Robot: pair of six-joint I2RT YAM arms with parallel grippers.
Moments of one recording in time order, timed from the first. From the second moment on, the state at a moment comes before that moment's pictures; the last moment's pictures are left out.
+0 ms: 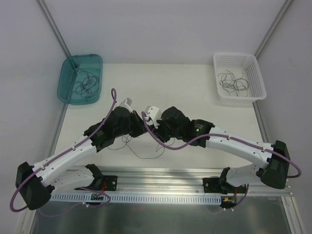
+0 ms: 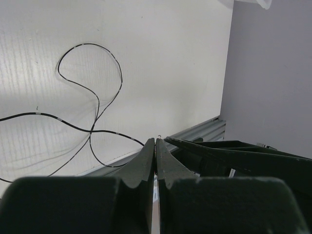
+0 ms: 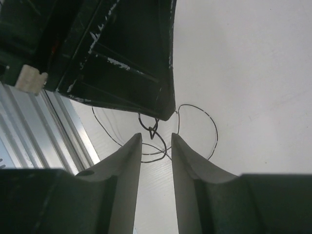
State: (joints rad) left arm -0.77 0.98 0.78 -0.35 0.05 -1.11; right arm 1.10 1.32 1.13 -0.46 0.03 -0.08
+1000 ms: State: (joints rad) left arm -0.76 1.01 0.79 -0.35 0.06 -1.09; right arm 1.11 1.27 1.10 -0.43 0.03 -0.09
